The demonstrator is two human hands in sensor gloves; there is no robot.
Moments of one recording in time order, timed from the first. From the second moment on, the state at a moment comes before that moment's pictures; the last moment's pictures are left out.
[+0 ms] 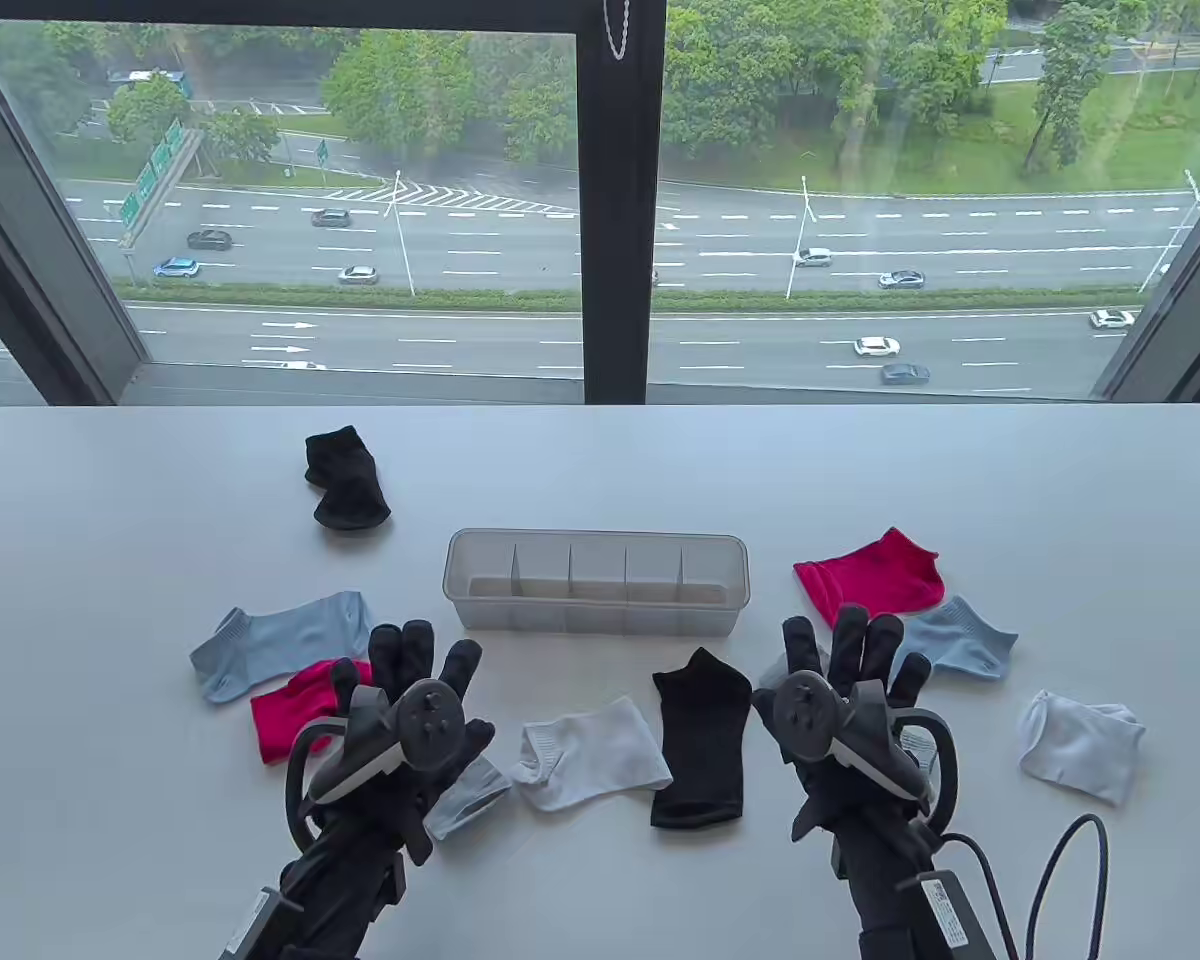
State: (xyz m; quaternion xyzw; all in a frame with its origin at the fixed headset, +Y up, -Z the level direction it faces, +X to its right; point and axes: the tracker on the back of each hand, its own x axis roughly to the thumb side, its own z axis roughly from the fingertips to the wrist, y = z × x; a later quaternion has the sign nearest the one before) left_hand -0.211 -0.727 -0.304 -0.15 -0.09 0.04 0.98; right_hand 0.176 -0.725 -0.306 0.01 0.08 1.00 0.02
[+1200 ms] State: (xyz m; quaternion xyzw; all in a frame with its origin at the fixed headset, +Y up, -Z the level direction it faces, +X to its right) left_hand -0.217 -0.717 -0.301 -0.16 -0.09 0.10 0.98; right_hand -0.001 -0.737 -0.320 0.18 0.33 0.93 -0.04
